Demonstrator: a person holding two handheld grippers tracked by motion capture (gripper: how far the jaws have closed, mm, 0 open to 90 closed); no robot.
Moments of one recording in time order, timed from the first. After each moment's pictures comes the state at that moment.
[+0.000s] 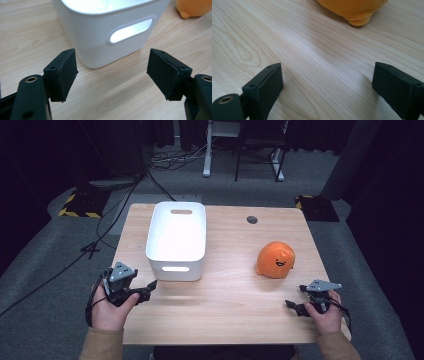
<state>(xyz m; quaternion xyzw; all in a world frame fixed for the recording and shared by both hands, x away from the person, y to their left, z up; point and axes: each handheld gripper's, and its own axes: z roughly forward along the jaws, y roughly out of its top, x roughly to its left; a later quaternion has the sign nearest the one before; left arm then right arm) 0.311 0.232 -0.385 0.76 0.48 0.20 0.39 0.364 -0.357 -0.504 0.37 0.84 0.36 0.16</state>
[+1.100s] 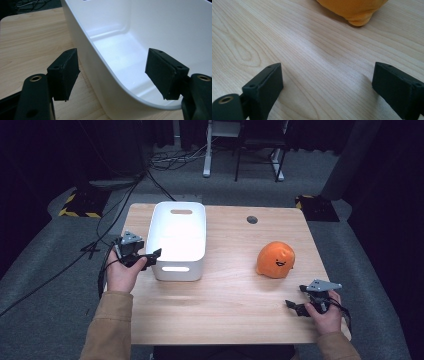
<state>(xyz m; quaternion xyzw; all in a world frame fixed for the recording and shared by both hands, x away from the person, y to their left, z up) 0.412 0.235 -0.398 0.74 0.49 0.21 0.41 0.364 -0.357 -0.504 0.37 0.84 0.36 0.16</state>
